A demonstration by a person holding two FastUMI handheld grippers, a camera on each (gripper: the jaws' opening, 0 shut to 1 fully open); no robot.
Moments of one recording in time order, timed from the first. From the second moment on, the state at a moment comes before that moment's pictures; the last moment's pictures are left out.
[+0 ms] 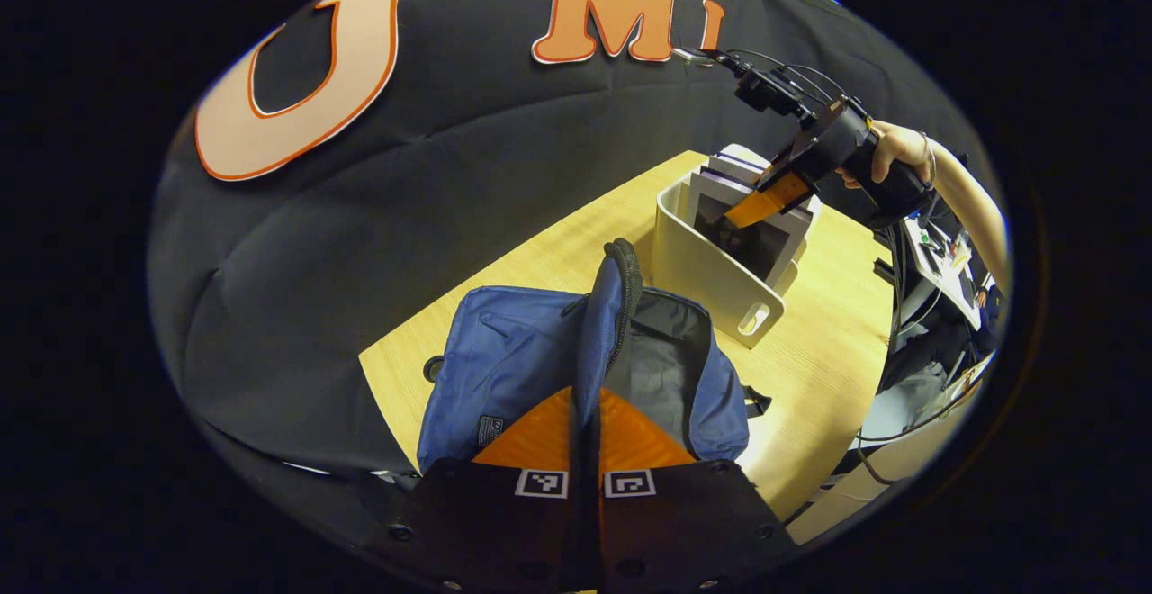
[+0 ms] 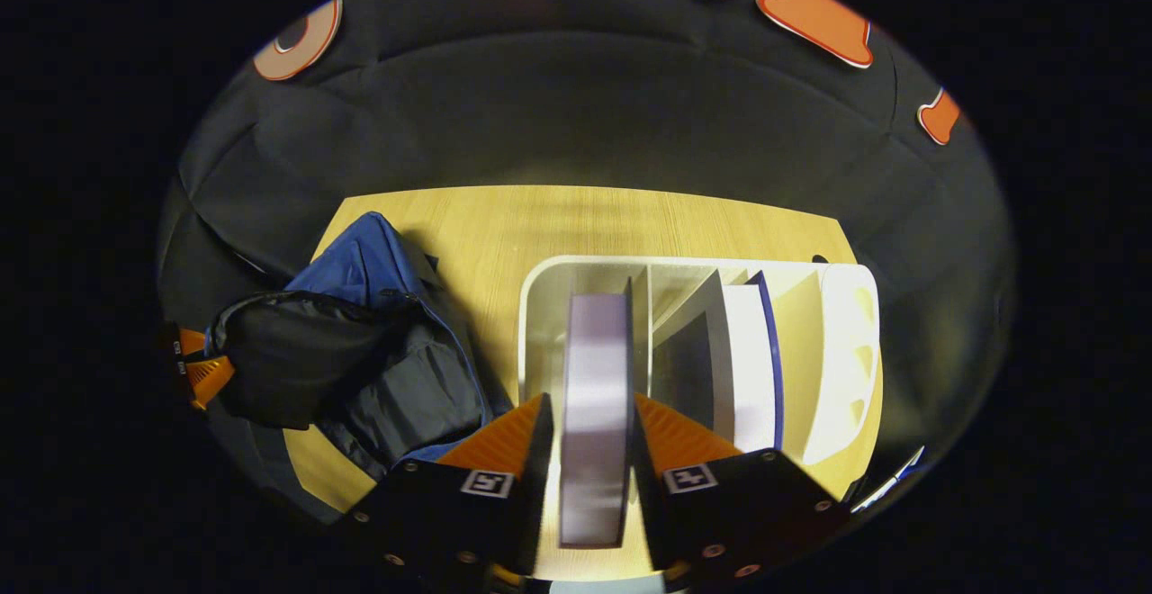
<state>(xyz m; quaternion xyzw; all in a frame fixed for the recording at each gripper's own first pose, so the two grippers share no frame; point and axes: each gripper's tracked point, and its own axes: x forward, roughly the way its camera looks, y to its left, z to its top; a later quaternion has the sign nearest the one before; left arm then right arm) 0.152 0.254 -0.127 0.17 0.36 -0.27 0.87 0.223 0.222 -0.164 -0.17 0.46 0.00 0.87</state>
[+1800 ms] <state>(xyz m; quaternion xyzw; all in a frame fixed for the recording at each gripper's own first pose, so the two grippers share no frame) 0.135 0.222 -0.111 0.16 0.37 -0.23 0.89 0.152 0.320 -0.226 0.29 0.36 0.10 0.88</state>
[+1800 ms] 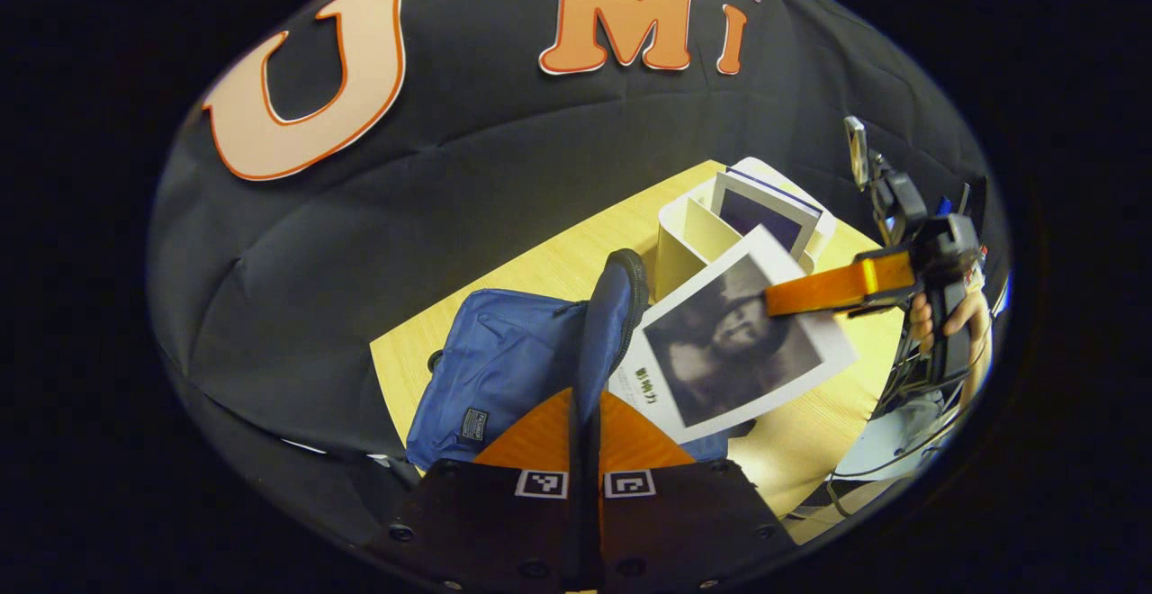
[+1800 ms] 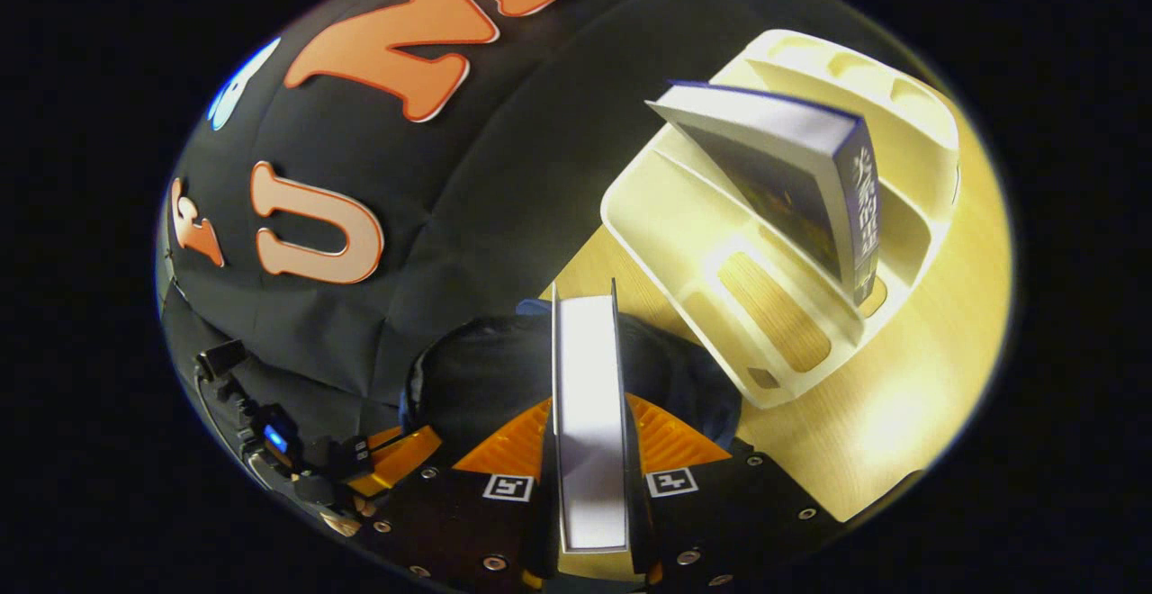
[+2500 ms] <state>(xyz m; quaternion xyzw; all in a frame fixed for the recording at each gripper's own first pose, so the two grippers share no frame) 0.131 0.204 -0.102 0.17 0.37 -0.25 0.88 0.213 0.382 -0.270 0.31 0.28 0.07 0.91</state>
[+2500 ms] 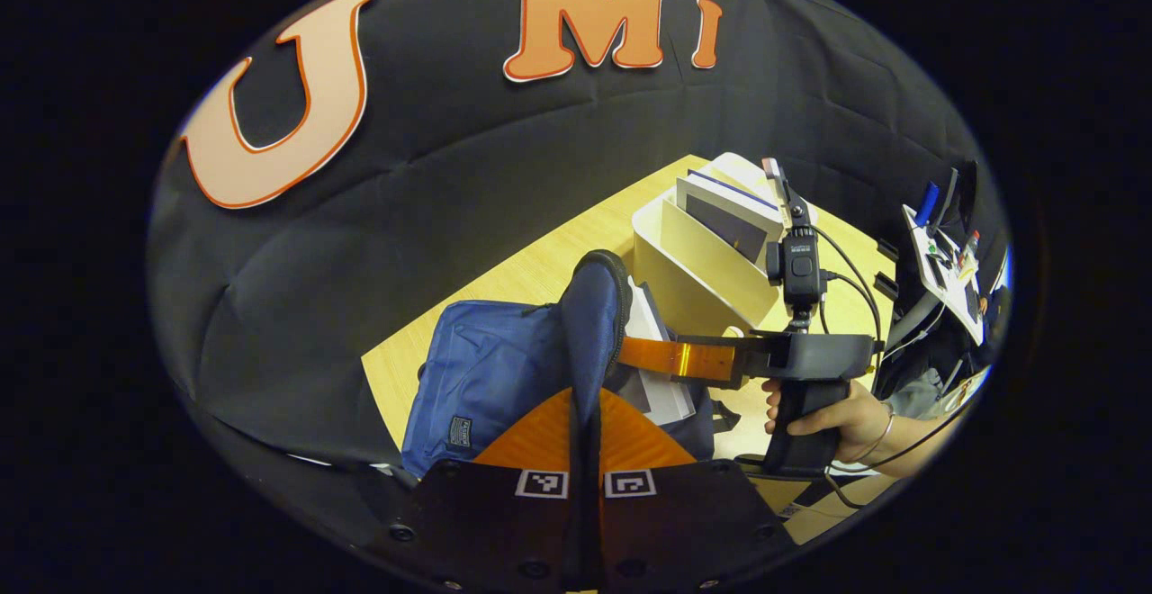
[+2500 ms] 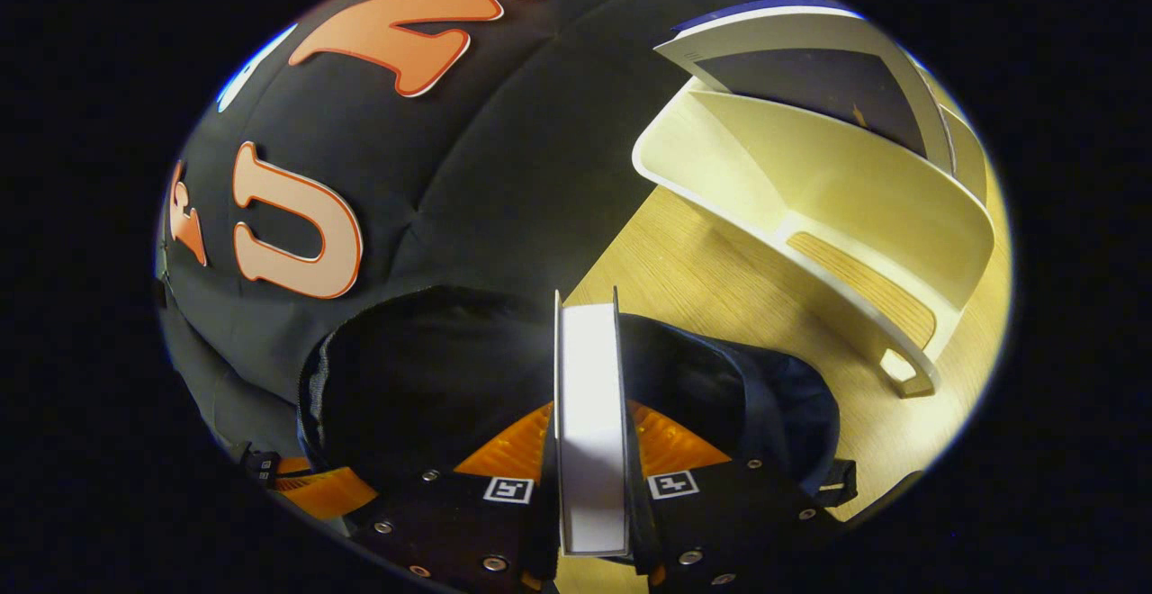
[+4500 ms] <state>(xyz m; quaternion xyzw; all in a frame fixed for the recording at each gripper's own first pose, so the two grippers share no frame) 0.117 0.196 -0.122 0.14 0.36 -0.28 0.88 0.108 0.285 -0.176 -0.05 0.37 0.07 0.93</state>
